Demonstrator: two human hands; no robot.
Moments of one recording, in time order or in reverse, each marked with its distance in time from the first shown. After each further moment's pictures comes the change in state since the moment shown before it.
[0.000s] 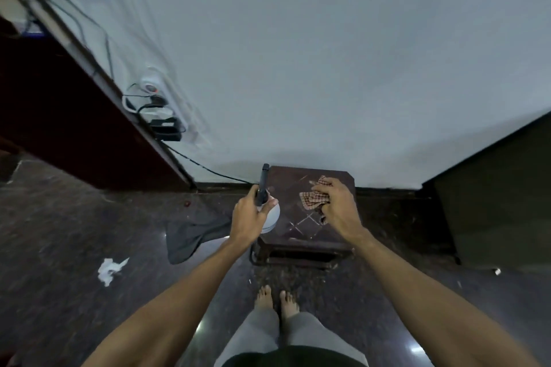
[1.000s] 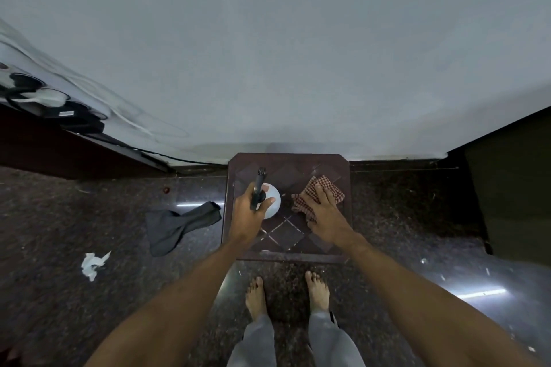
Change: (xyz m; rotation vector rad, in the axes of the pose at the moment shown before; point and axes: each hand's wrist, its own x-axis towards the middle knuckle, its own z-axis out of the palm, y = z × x) left_hand 0.118 -0.079 0.193 -0.029 -0.068 -0.182; right_hand 0.097 0.204 0.128 -0.131 -0.492 0.010
